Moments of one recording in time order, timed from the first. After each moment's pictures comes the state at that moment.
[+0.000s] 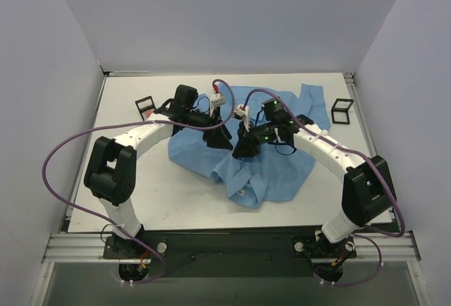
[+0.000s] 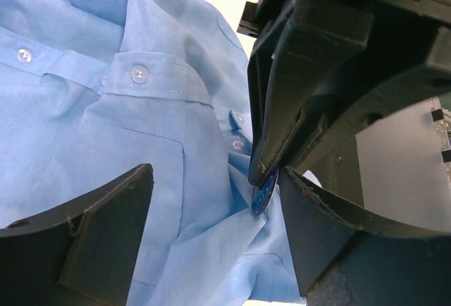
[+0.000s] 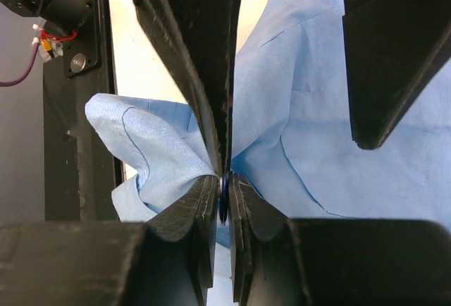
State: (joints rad) left arm -0.45 1.79 1.31 -0.26 1.12 0.11; right arm 0.52 1.57 1.14 -0.43 -0.87 -0.36
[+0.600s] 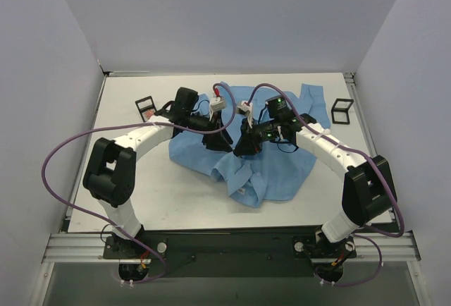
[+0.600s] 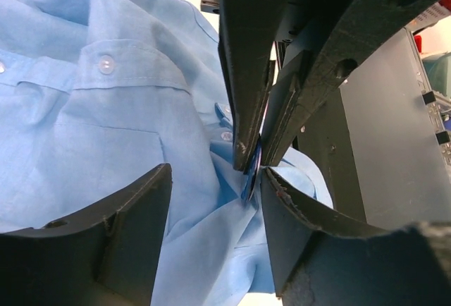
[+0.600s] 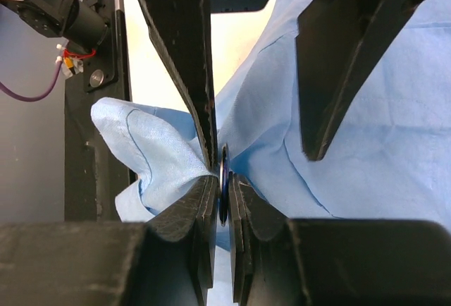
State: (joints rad) left arm -0.45 1.78 1.27 -0.25 1.20 0.17; right arm 0.48 1.57 1.14 -0.41 -0.93 -0.30
